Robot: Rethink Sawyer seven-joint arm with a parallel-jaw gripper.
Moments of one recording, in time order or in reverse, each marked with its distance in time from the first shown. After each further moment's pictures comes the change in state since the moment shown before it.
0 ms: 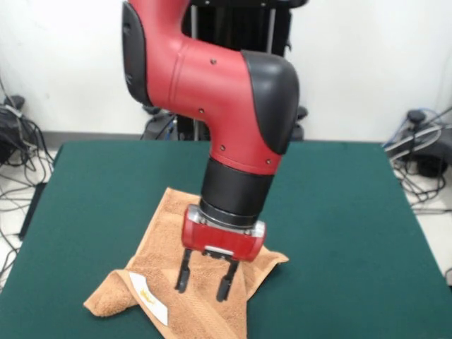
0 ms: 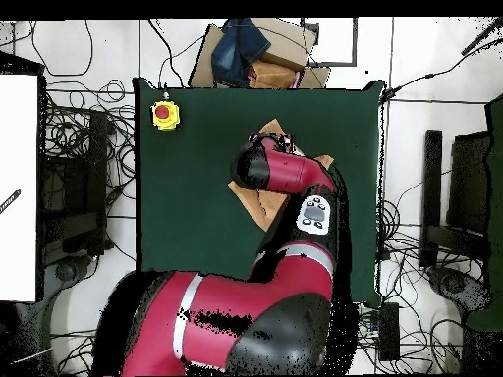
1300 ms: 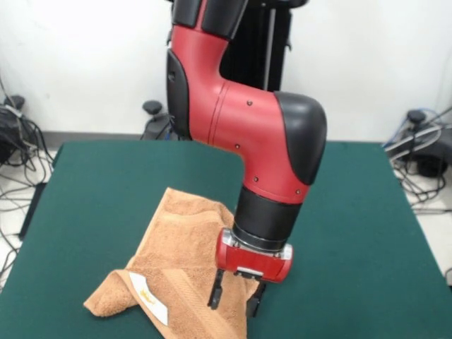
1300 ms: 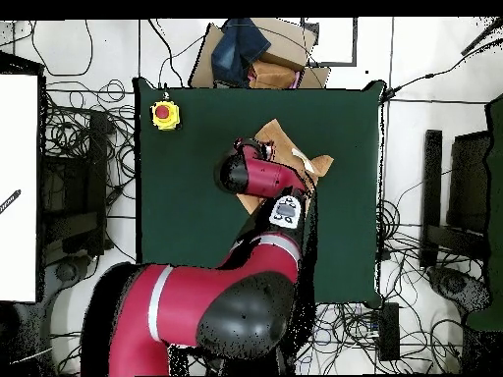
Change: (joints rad) arm 0.084 0.125 -0.043 -0.035 0.139 -0.075 0.000
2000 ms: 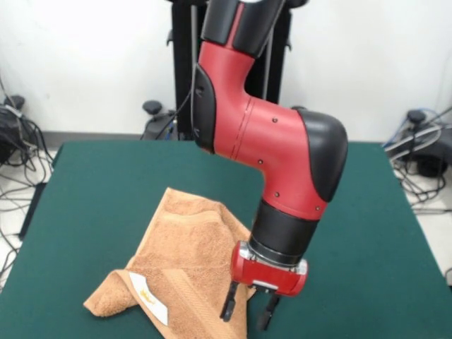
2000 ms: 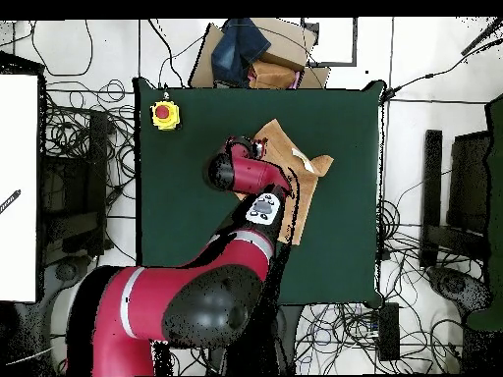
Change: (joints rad) arm 0.090 0.101 -0.101 -0.080 0.123 -0.006 0.000
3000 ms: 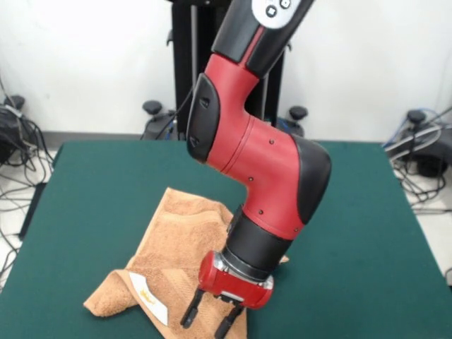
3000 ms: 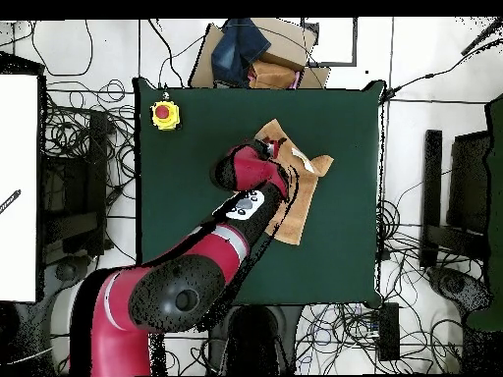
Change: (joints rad) arm 0.071 0.203 -0.283 -0.126 0.132 0.000 0.000
